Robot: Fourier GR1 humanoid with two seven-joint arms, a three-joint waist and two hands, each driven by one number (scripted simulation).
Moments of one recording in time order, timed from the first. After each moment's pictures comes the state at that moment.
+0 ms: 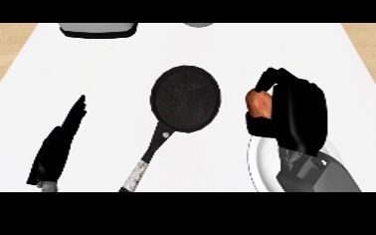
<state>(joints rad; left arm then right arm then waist) 0.07 0.25 -0.04 -1.61 -0.15 0.05 0.14 -0.38 -0.21 0.40 -1.84 1.15 0.06 0.91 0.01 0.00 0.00</state>
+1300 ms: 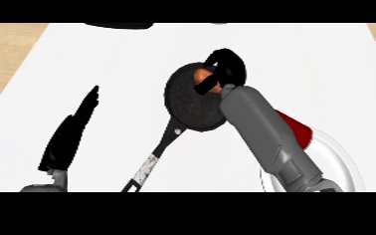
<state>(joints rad) -0.01 0.23 -0.07 -1.61 -0.16 0.00 0.16 -0.90 0.00 0.27 -0.67 0.54 -0.38 0.62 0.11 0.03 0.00</state>
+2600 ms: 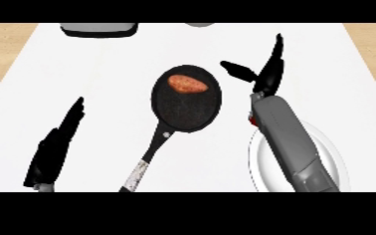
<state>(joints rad) 0.09 0.24 -0.01 -1.61 -0.15 0.00 0.13 -0.73 -0.04 0.02 -0.75 0.04 -0.92 -0.02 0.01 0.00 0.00</state>
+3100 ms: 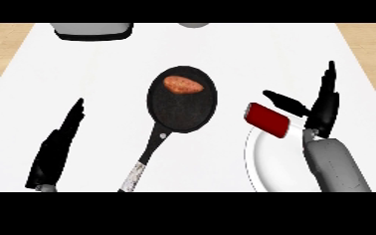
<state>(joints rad) 0.09 0.21 0.00 -1.61 -0.18 0.02 0.13 -0.31 -0.24 0.05 -1.18 0.03 -0.76 -0.02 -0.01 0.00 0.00</state>
